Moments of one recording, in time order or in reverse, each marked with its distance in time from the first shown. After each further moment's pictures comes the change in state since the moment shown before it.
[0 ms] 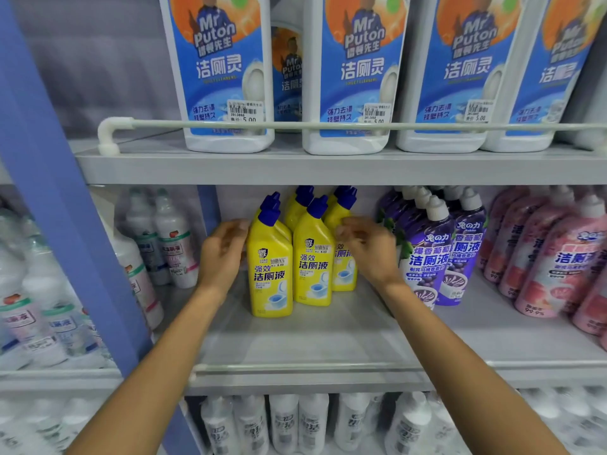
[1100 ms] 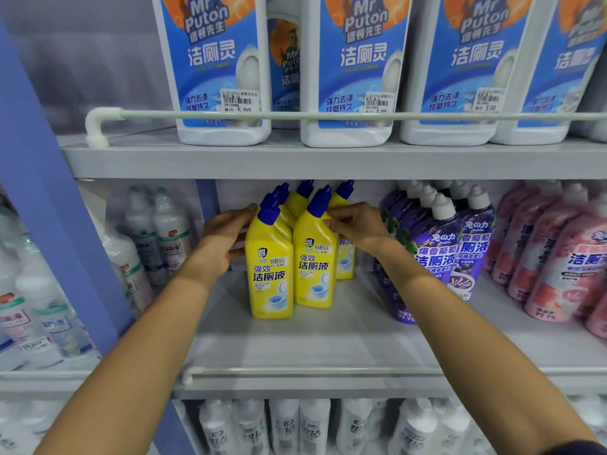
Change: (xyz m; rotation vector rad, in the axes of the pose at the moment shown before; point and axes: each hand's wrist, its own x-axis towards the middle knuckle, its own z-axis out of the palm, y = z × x) left_hand 0.049 0.018 0.010 -0.035 -0.044 -0.379; right_hand 0.057 -0.005 0.008 -0.147 -0.332 0.111
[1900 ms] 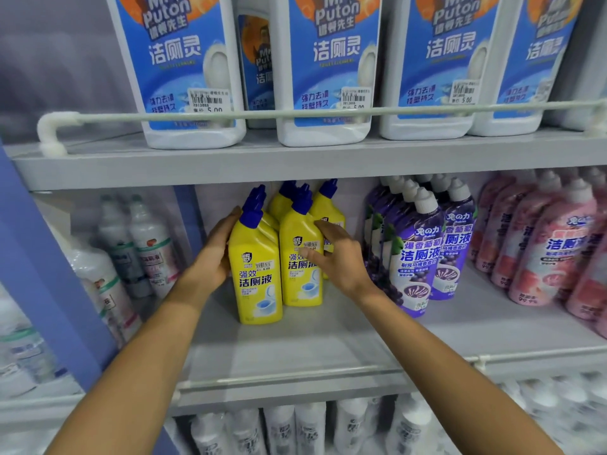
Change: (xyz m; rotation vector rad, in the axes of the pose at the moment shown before) left_hand 0.021 -0.035 0.007 -0.159 -0.255 -0.019; right_hand -0.059 0.009 0.039 -0.020 0.158 -0.108
